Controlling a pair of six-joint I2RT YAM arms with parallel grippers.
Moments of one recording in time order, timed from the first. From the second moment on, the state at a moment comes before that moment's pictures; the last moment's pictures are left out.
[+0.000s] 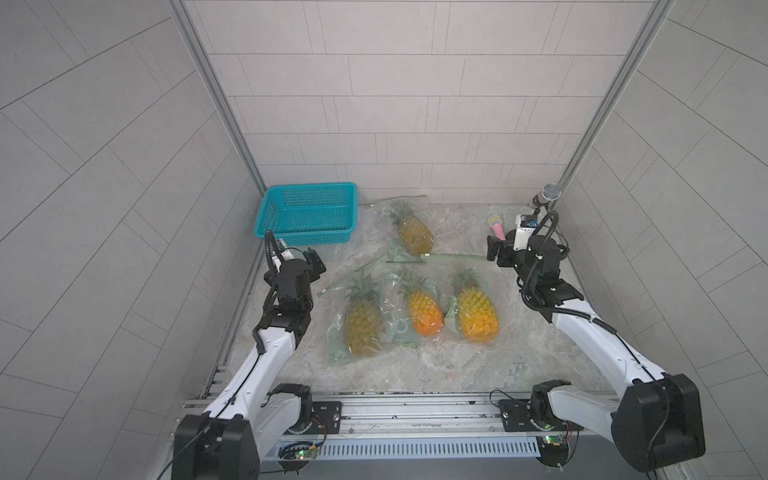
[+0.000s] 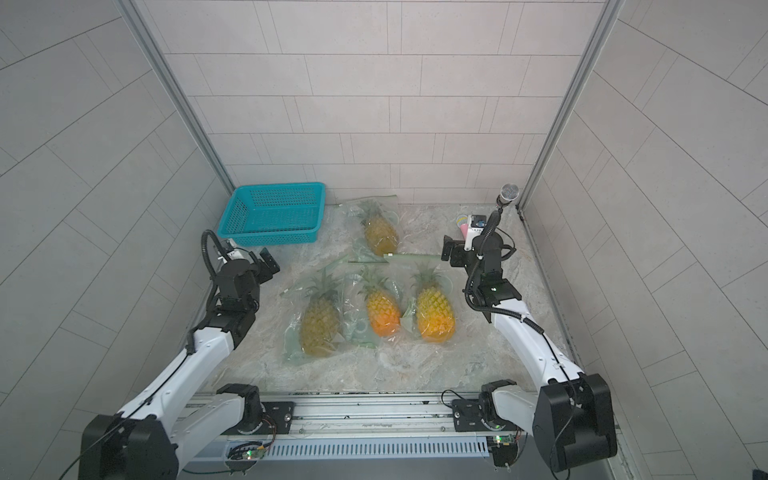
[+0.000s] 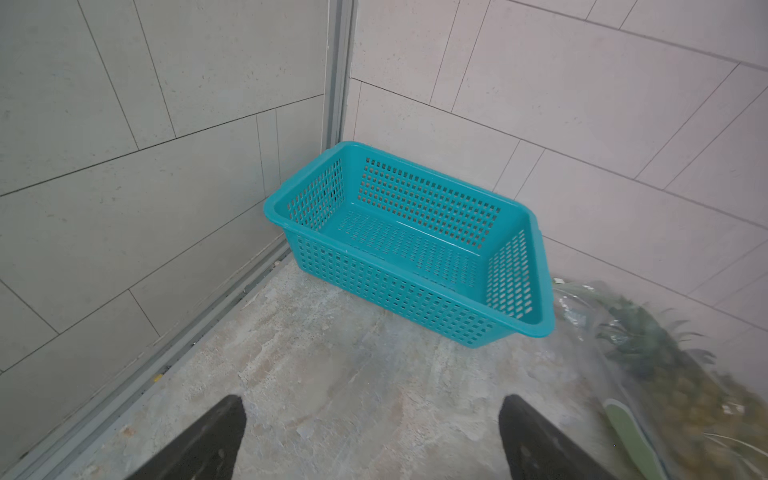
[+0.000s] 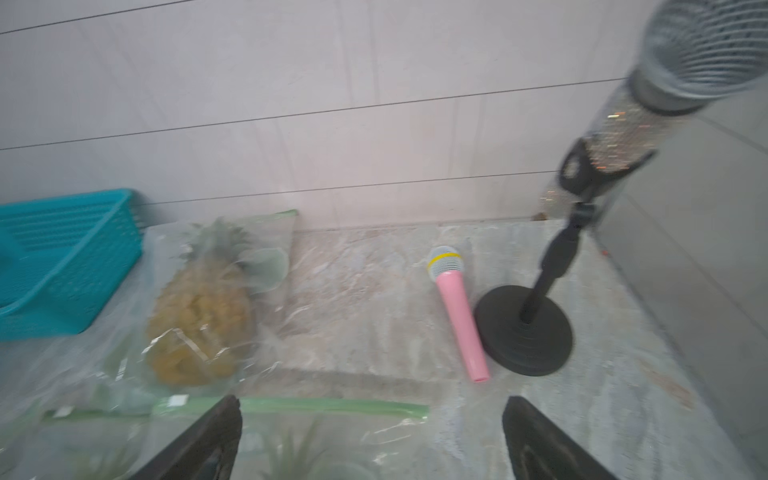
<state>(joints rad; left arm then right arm) -0.09 0.95 0.61 0.03 -0.41 -0.38 0.18 1.17 0.83 -0.01 0.07 0.17</state>
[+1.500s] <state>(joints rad) -0.09 0.88 0.86 -0.65 0.07 -0.19 0.58 2.09 1.79 -0.86 -0.15 0.12</state>
